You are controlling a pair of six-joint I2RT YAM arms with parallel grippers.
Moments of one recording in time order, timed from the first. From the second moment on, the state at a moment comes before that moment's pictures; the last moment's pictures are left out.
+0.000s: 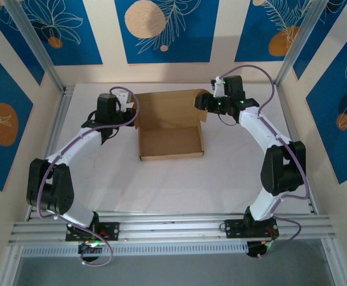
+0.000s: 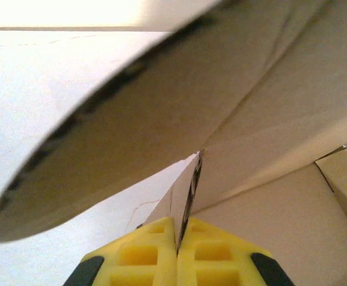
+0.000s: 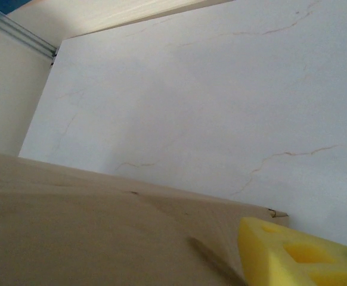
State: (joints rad) left arm -0.27 1.53 1.11 -0.15 0.21 -0.17; right arm 0.23 1.70 1.43 -0.43 -0.44 0.35
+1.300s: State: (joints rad) left arm -0.34 1.41 0.88 0.04 0.11 -0.58; right arm 0.42 1.51 1.12 -0.28 -0.05 0.66
